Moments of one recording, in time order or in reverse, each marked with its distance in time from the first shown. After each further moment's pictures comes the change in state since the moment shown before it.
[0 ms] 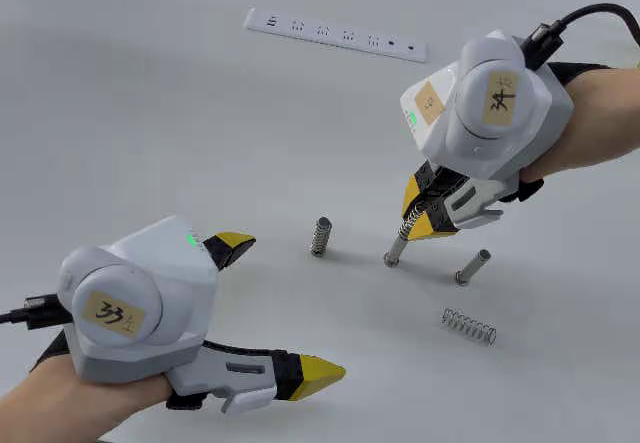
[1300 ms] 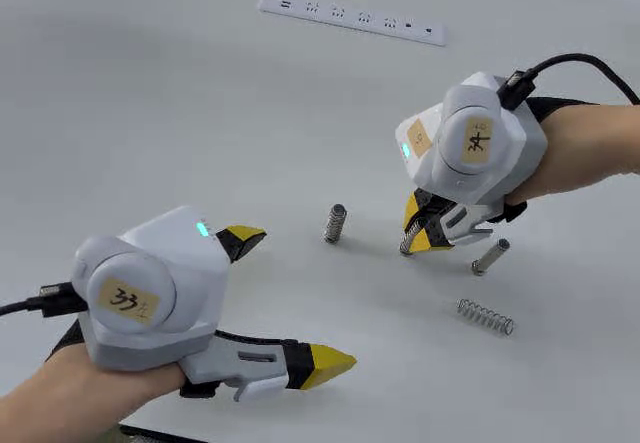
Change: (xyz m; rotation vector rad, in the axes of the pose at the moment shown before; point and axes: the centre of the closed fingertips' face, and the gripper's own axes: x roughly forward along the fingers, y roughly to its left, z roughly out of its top) left arm 0.000 0.000 -0.009 -0.032 0.015 0.001; right arm 0.047 0.007 -0.008 0.006 0.018 0.033
